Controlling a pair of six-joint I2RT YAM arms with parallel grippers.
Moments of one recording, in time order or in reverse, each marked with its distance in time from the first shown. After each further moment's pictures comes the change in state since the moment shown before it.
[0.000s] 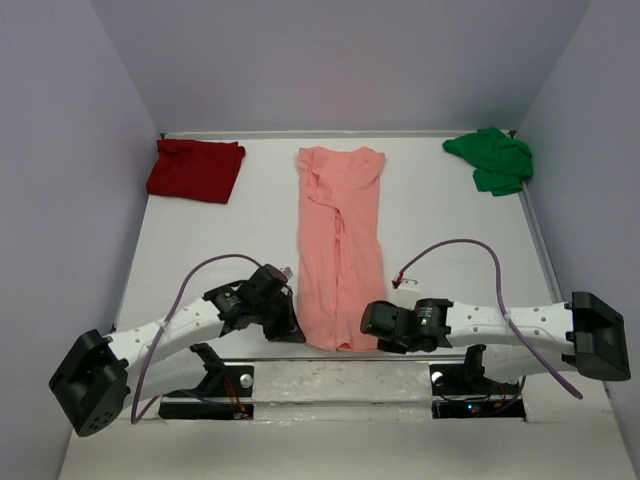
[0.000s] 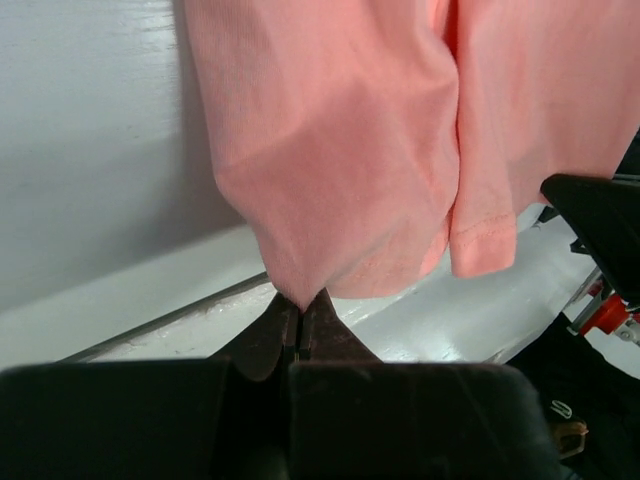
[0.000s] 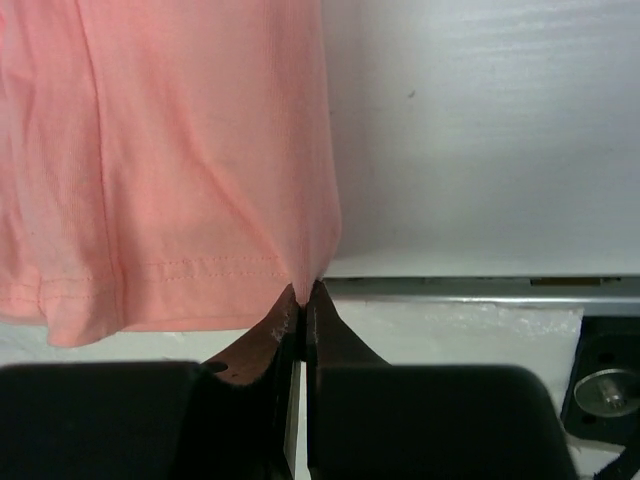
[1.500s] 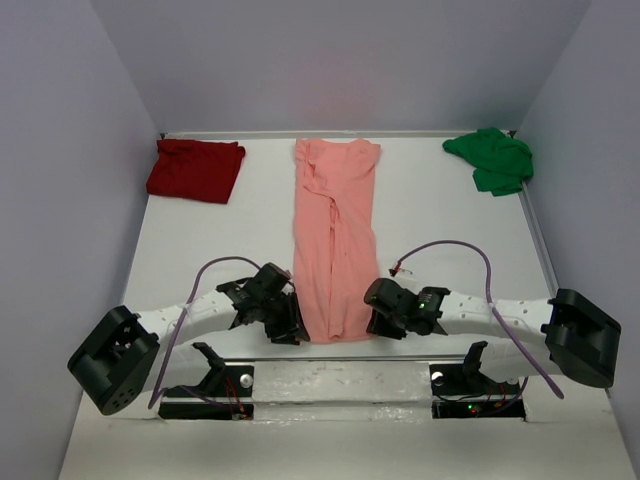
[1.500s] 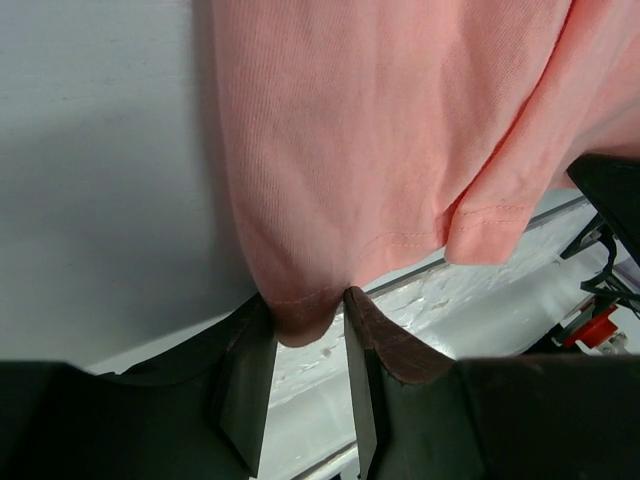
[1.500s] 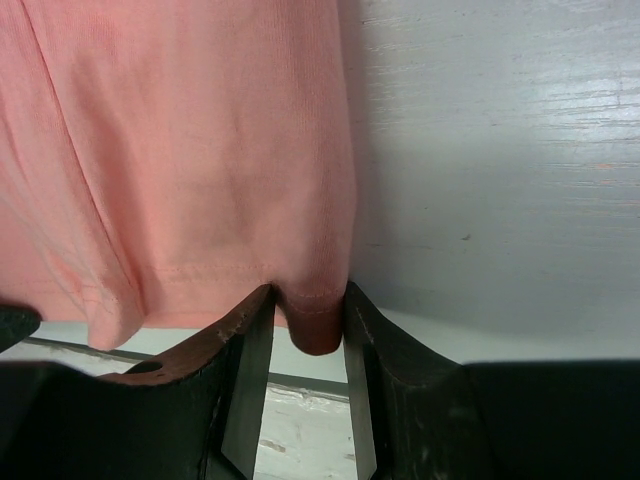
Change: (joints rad) left arm 0.055 0.162 -0.027 0.101 0.035 -0.001; right arm -0.214 0.066 -0.098 0.313 -0.132 -0.166
